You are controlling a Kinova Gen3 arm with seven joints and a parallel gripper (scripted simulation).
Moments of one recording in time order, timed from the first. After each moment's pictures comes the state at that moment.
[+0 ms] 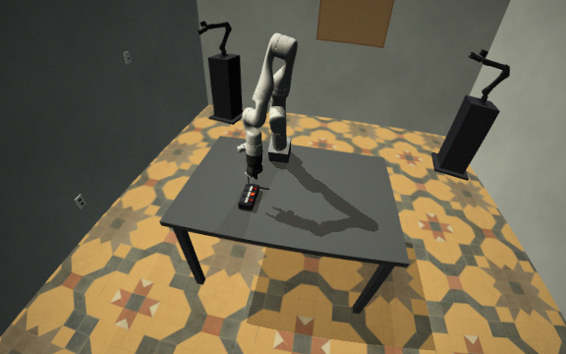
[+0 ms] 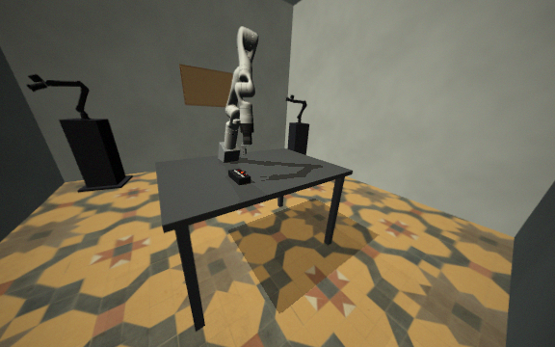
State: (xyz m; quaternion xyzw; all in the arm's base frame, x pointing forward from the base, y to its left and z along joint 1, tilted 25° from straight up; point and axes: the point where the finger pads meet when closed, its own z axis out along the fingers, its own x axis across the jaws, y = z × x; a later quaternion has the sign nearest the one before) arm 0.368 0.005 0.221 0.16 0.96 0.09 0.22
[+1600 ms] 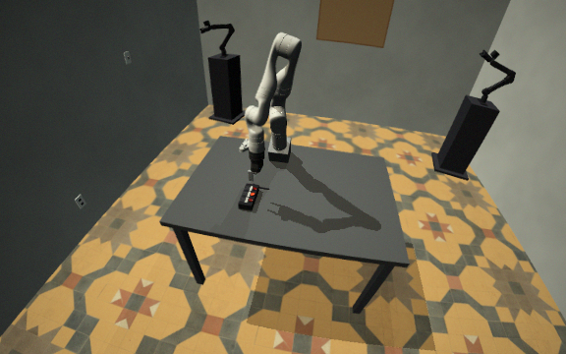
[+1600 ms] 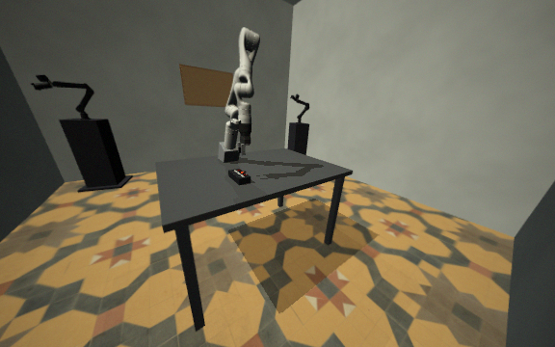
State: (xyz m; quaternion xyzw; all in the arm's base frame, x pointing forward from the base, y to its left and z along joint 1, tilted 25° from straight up) arm 0.342 -0.002 0.207 -0.06 0.97 0.03 0.21
